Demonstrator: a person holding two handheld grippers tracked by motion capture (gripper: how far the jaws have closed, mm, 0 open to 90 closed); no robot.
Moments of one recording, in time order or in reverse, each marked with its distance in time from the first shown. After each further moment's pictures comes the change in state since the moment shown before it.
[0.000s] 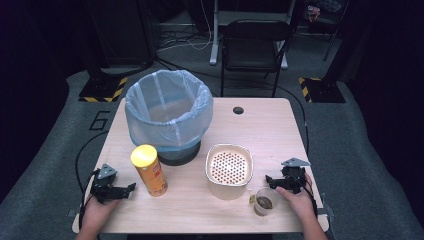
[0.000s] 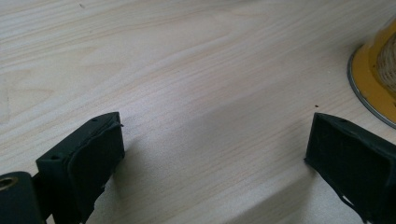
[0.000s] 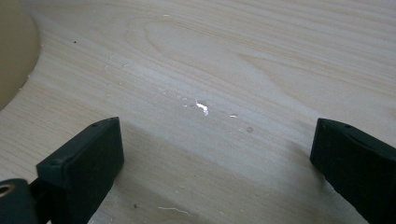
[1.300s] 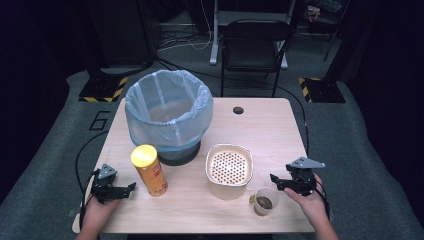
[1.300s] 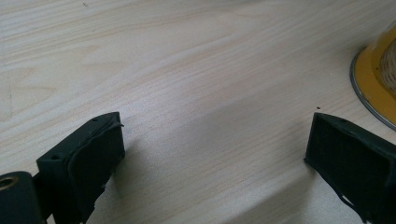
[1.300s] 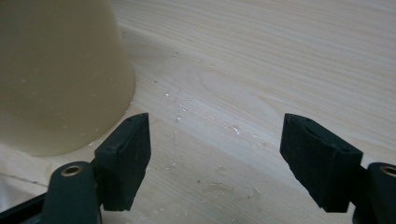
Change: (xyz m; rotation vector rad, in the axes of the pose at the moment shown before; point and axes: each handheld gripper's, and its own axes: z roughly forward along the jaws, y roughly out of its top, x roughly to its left) left arm -0.001 0.000 -0.001 0.013 0.007 -0.004; right arm 0.015 0.022 -0.068 -0.080 0.086 -0.041
